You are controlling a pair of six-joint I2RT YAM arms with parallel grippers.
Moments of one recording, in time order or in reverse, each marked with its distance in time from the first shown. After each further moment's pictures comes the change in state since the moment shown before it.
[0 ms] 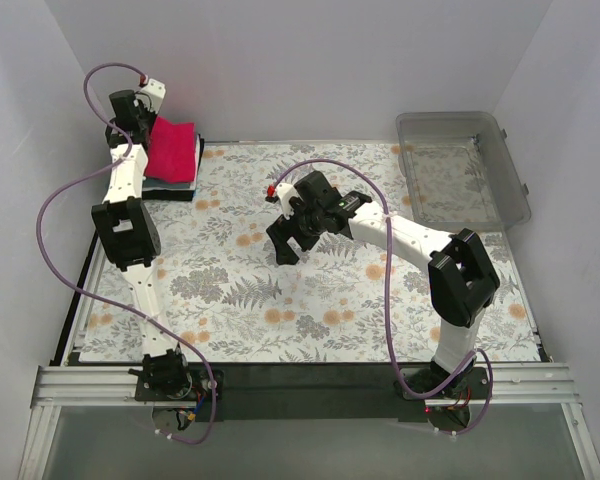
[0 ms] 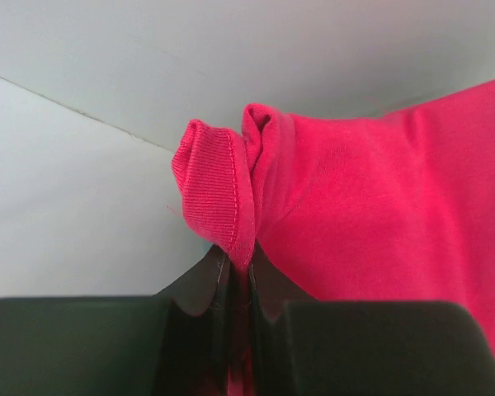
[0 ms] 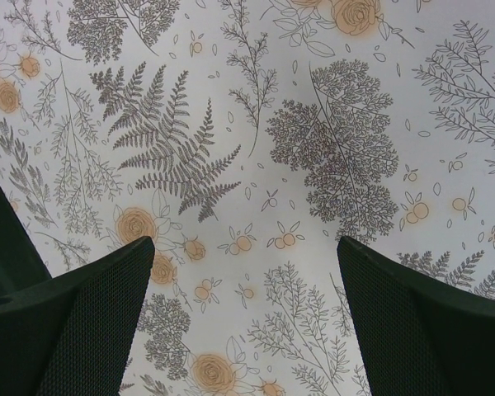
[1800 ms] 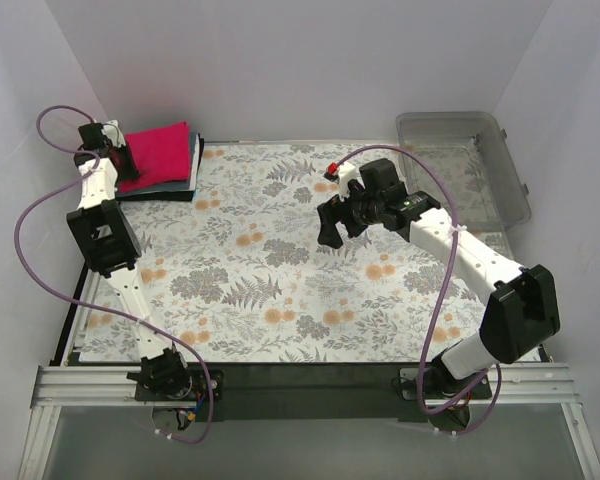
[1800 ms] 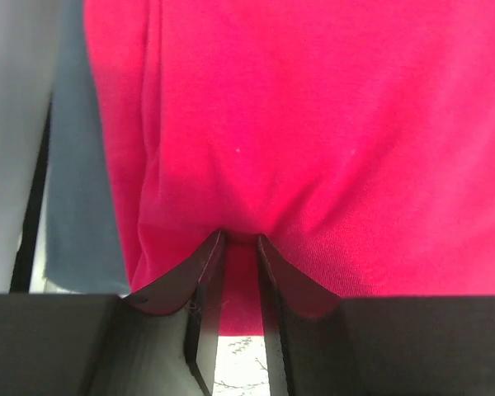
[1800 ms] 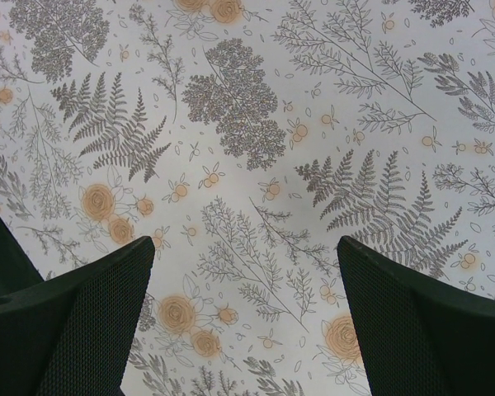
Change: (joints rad) left arm 0.185 -0.006 -0.134 -0.318 0.243 -0.569; right arm -0.229 -0.340 -0.229 0.026 -0.021 -0.006
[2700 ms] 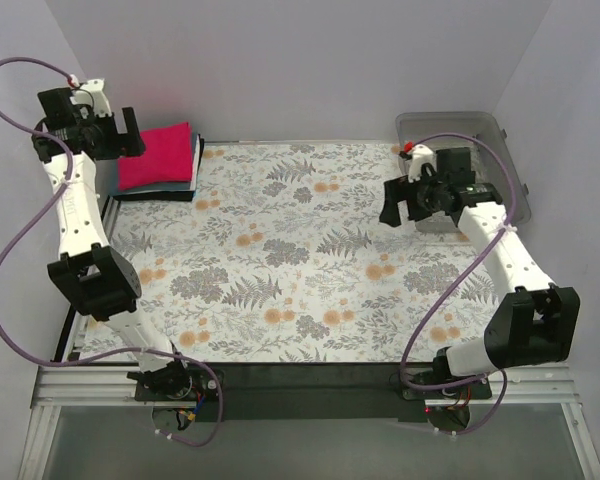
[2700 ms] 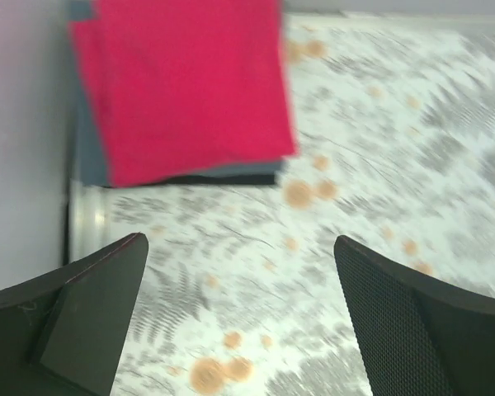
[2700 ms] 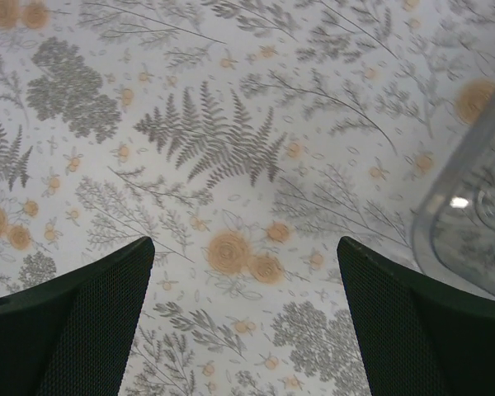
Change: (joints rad) left arm -0.008 -0.515 -0.076 -0.277 0.098 0.113; right arm -0.341 -0.071 0.002 -0.134 0.002 -0.077
